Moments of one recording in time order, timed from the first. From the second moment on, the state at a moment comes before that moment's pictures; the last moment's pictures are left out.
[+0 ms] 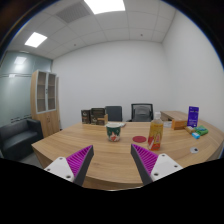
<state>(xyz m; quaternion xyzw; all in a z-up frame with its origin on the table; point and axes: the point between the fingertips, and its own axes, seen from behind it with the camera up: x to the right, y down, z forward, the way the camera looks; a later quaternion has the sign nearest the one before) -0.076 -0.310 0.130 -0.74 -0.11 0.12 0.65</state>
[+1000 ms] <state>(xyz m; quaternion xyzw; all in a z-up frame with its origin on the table) 0.068 -0.014 0.083 -0.77 -0.03 0.04 0.64</state>
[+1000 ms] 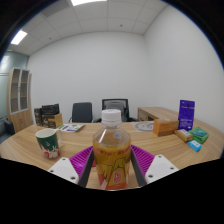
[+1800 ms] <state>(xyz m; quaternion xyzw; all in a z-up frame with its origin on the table) -0.058 0.029 0.216 -0.46 -0.49 -0.53 0.52</state>
